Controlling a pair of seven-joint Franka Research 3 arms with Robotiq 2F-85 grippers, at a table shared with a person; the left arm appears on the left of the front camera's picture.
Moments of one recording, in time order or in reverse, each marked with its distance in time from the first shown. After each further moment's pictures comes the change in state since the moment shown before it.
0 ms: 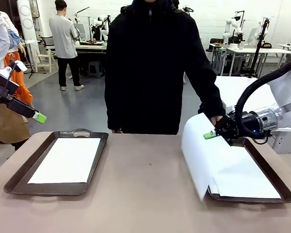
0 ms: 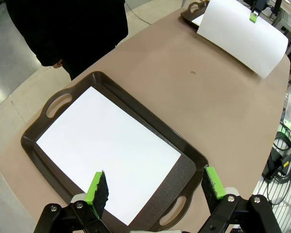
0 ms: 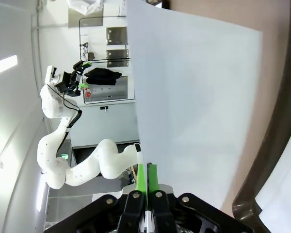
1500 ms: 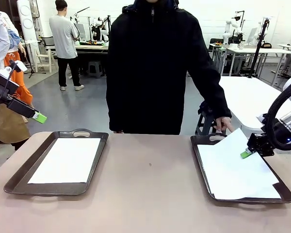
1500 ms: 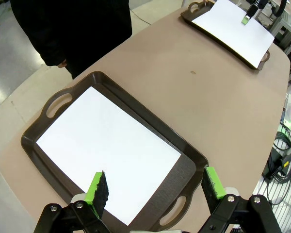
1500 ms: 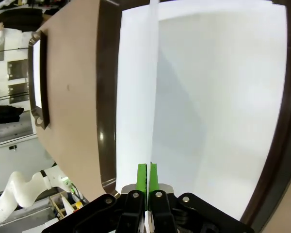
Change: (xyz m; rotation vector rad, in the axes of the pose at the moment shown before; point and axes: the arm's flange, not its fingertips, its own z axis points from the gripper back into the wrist) left arm 0.000 0.000 0.000 0.000 0.000 0.000; right arm -0.021 -0.053 0.111 -0.556 -0.149 -0.027
